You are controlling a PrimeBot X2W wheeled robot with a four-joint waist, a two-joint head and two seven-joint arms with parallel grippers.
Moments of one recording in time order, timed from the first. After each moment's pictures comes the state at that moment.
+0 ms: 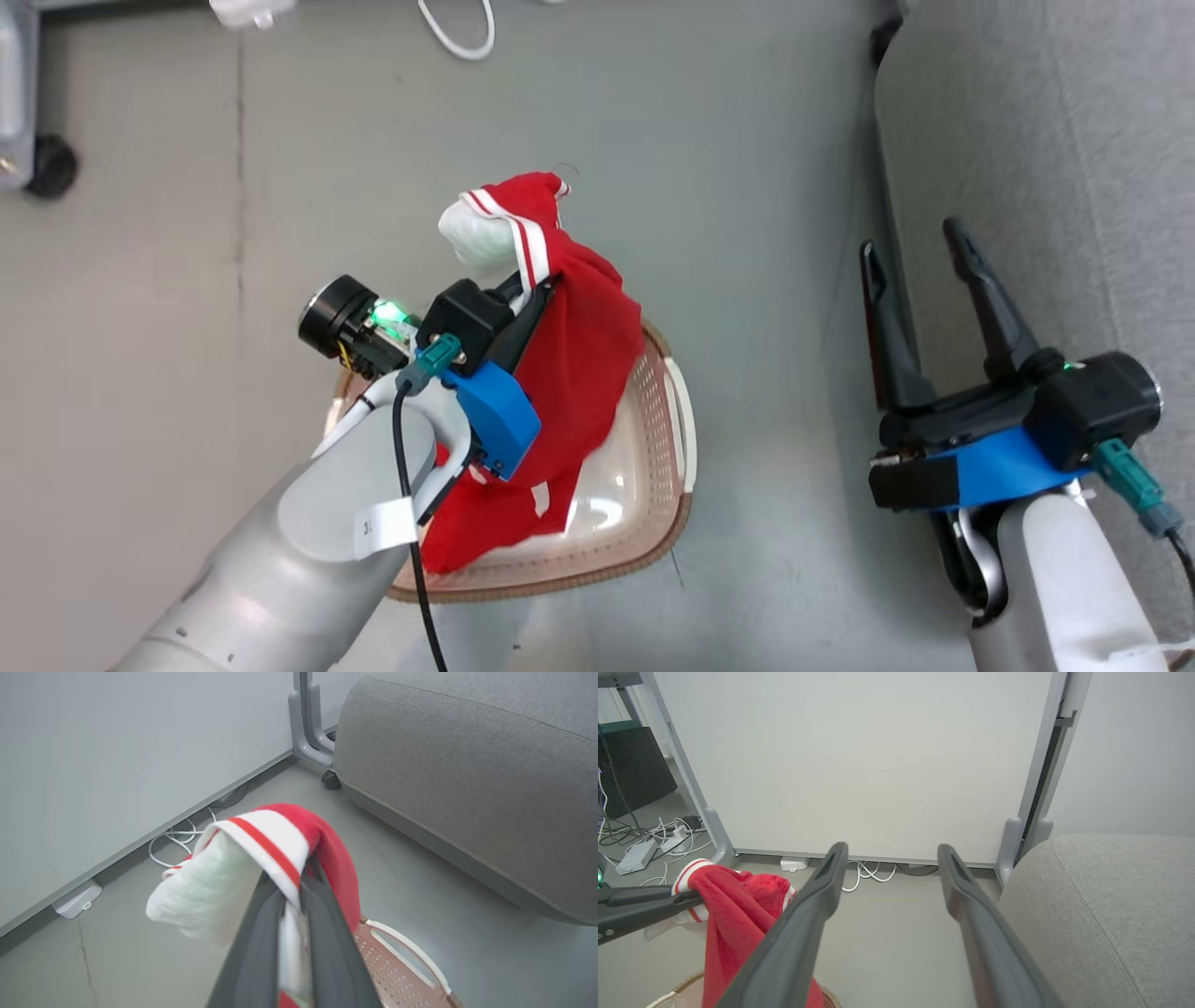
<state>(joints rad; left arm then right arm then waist) -0.81 0.21 -0.92 0.76 -0.47 -0.09 -0.26 -0.33 -0.05 0.06 0.10 0.05 0.13 -0.26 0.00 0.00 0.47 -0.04</state>
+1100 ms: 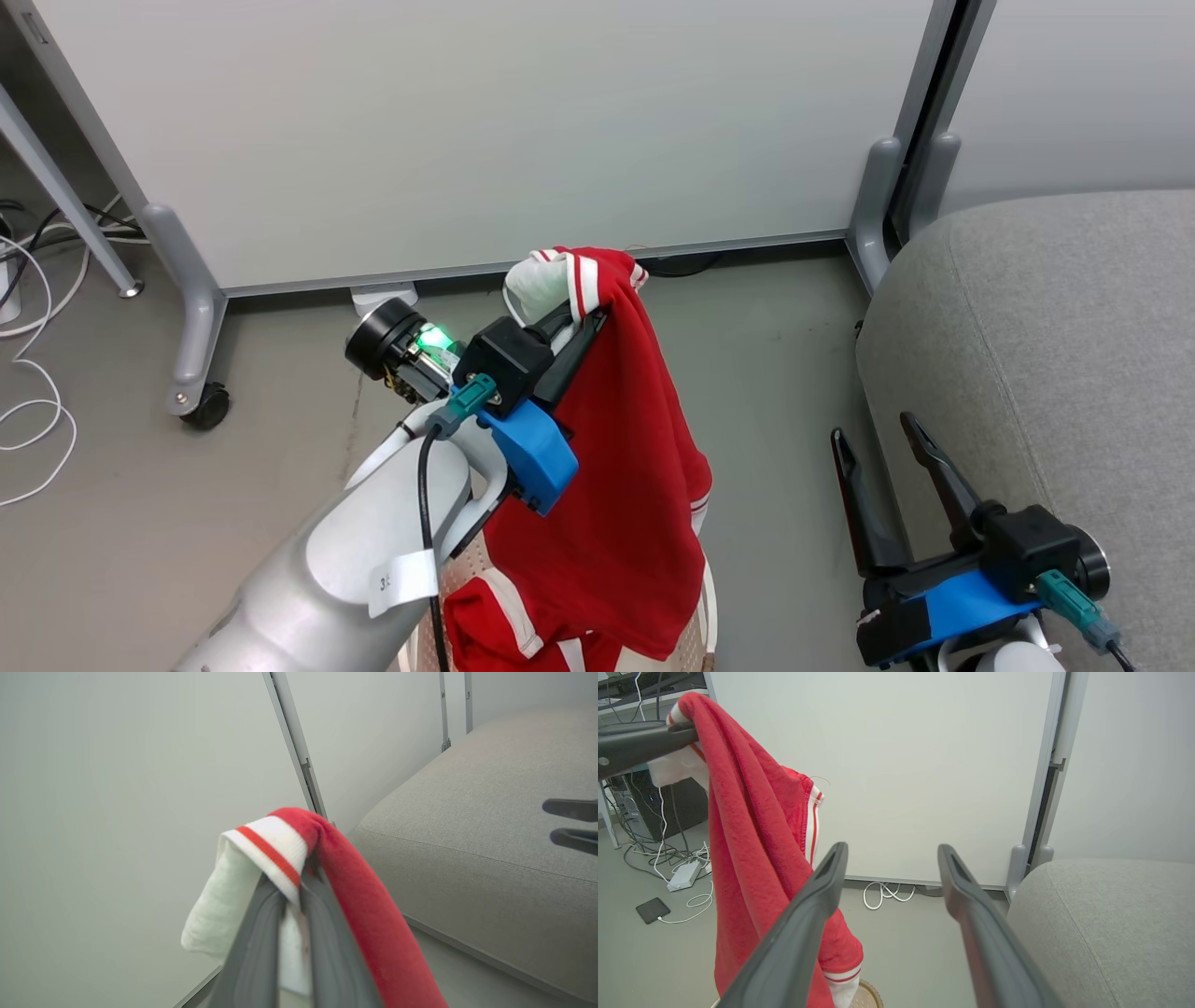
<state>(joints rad) -0.72 0.20 -0.86 0.62 -0.40 -0.11 -0.25 -0.09 -0.05 0.09 0.20 0.09 0.13 -0.26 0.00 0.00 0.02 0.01</state>
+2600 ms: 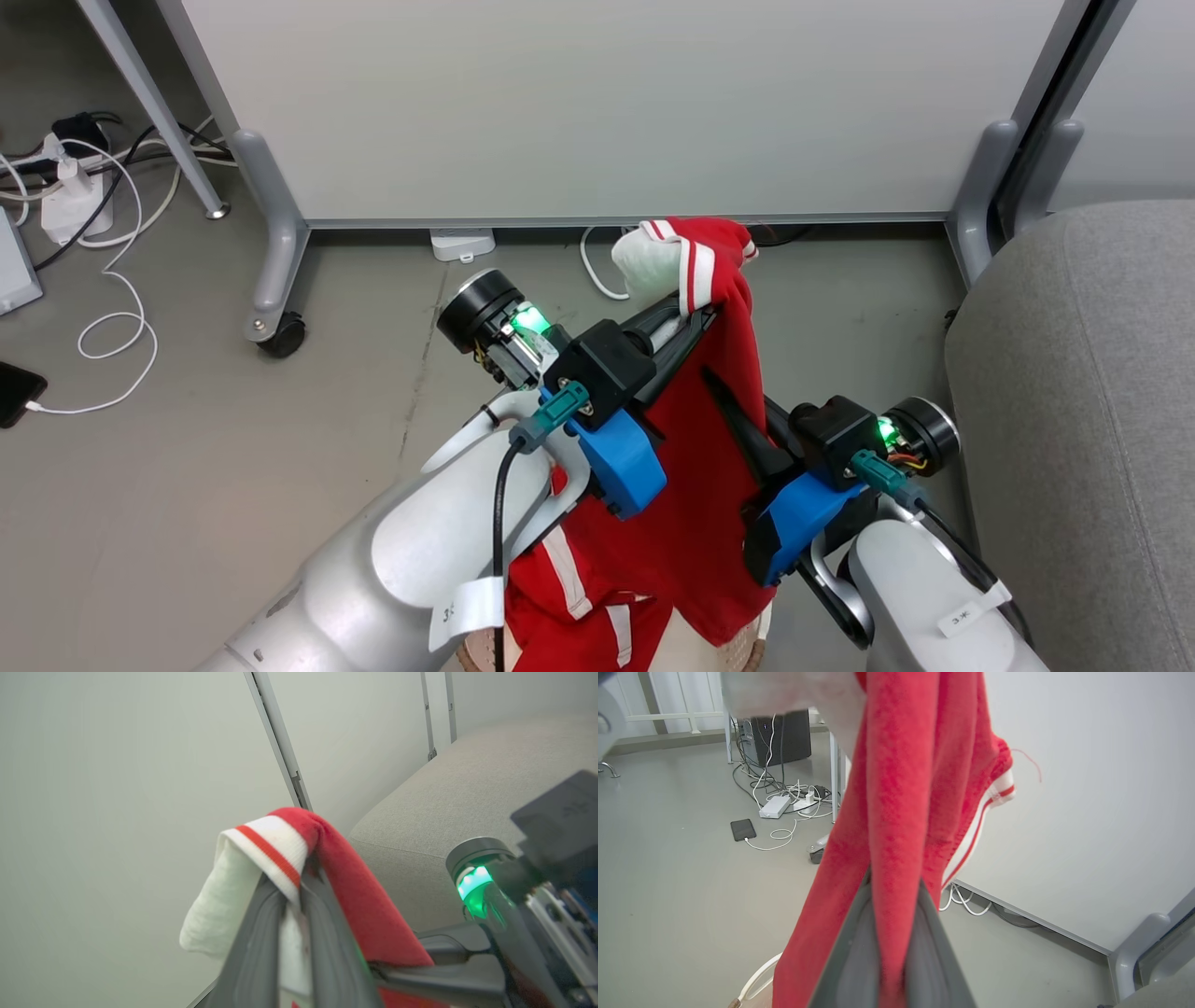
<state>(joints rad) -0.76 0.14 -0.94 0.50 -0.39 -0.11 -0.24 -0.46 -0.05 0.38 0.57 0.04 0.13 -0.26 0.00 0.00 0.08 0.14</state>
